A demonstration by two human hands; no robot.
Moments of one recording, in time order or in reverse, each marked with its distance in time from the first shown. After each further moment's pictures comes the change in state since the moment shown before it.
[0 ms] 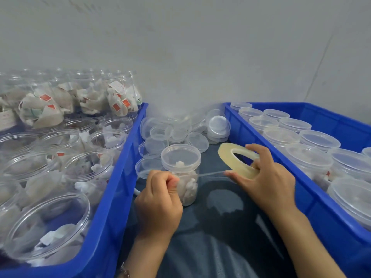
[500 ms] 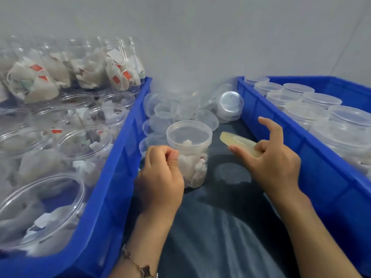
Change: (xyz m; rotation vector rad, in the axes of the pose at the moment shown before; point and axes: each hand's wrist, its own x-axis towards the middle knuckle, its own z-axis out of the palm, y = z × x) left_hand 0.004 -0.008 0.006 0.064 -0.077 -0.194; right_hand 0.001 0.001 0.036 0.052 0.056 0.047
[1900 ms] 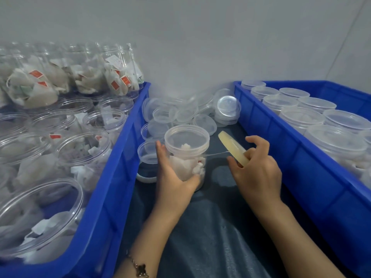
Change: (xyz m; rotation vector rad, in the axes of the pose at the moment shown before) left_hand -0.011 -0.006 0.025 -0.553 -0.435 -0.483; right_hand -0.017 -0.005 0.022 0.029 -0.015 0.046
